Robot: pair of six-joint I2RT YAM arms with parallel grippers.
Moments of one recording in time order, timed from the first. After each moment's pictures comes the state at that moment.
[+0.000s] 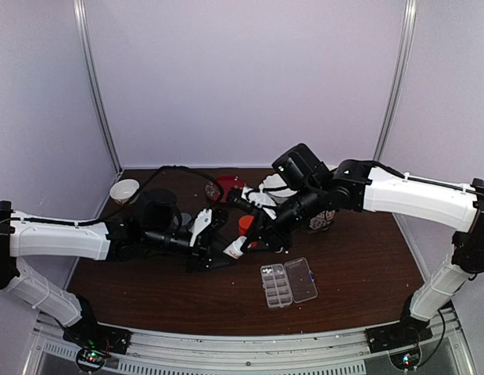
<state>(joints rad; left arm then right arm) -0.92 1.35 0.74 0.19 0.62 0.16 0.98 1.59 1.42 -0.65 -0.51 -0.21</state>
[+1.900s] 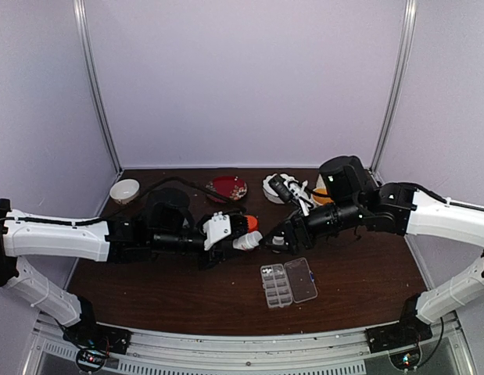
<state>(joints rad) -1.08 1.36 0.85 0.09 0.18 0.44 0.94 1.28 1.08 -0.37 -0.40 0.33</state>
